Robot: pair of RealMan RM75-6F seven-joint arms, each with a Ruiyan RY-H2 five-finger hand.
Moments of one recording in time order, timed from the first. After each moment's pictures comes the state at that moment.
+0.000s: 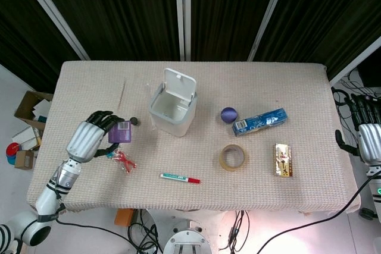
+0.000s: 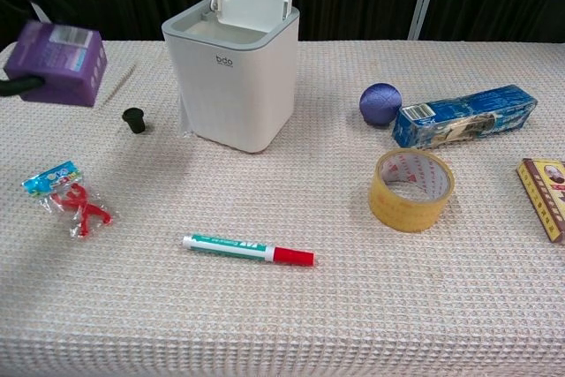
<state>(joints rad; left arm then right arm) -0.46 -1.29 -0.07 -1.57 1.58 1.37 0.04 0.25 -1.12 0.15 -1.33 -1.47 1.40 0.34</state>
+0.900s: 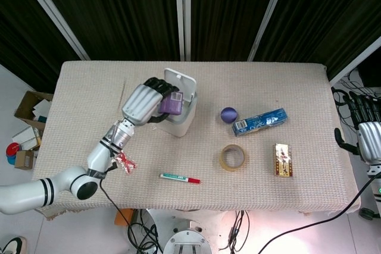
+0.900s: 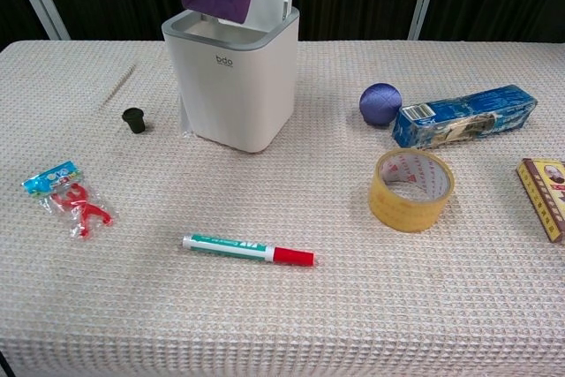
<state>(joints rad) -0.86 -1.39 -0.33 -1.62 1.23 1.00 0.30 0.26 -1.10 0.15 -1.33 -1.50 1.42 0.38</state>
